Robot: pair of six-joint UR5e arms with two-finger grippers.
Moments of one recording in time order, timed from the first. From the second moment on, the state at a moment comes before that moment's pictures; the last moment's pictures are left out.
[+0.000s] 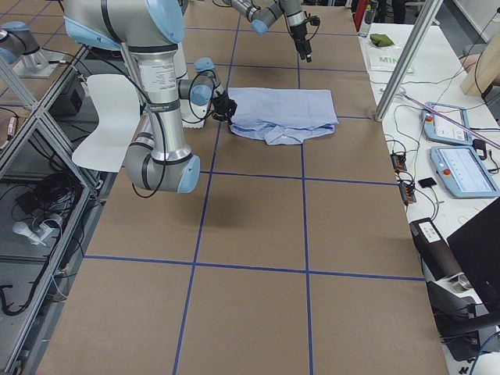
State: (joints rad) left arm -0.79 -2.10 -1.67 -2.10 -1.90 -1.54; right arm 0.11 -1.19 2.02 -1.61 1.36 2.53
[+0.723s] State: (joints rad) left arm -0.39 -1.86 -1.97 -2.06 -1.72 -1.96; right arm 0.05 -1.21 2.11 -1.71 1.38 2.55
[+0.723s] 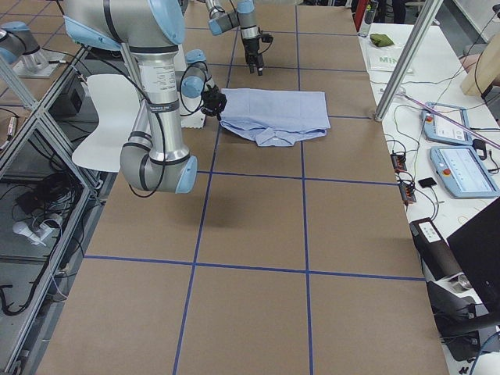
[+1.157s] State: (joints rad) left arm -0.19 -1.83 -1.97 -2.04 -1.59 -2.14; right arm 0.04 -1.21 2.14 -1.73 1.38 2.55
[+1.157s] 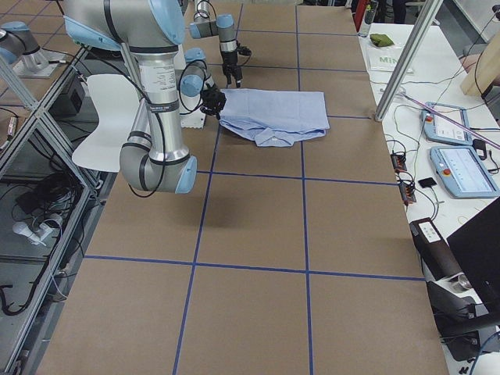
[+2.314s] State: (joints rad) left arm -0.09 -1.83 -1.96 -1.99 -1.55 -2.19; right arm 0.04 -1.21 2.14 -1.73 1.38 2.55
